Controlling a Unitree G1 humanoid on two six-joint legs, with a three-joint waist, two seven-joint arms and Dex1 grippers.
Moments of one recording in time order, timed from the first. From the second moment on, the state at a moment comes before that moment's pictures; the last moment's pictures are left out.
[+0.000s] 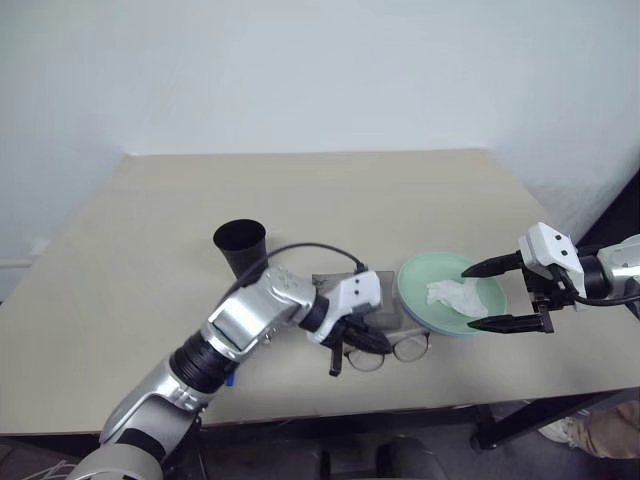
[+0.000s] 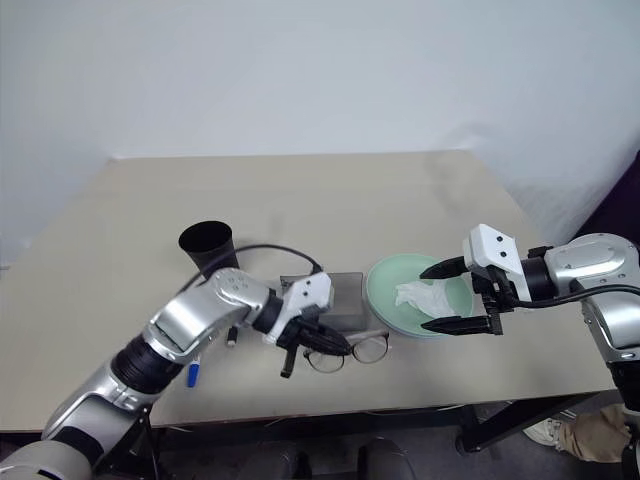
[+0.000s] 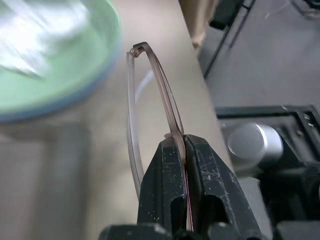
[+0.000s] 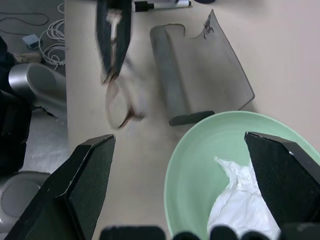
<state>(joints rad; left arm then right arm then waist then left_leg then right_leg) -0.68 0.54 -0.49 -0.17 -0.36 0.83 -1.19 -0.41 -1.01 0.03 -0.11 0.41 0.41 1.44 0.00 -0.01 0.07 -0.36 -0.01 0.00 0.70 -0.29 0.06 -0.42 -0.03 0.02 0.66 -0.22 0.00</state>
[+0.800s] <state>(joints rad) -0.91 0.45 -0.45 0.62 -0.08 0.07 -1.39 -0.46 -0.98 0.06 -0.05 0.39 0.38 1.46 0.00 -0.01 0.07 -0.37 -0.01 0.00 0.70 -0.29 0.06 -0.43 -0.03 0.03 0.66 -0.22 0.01</state>
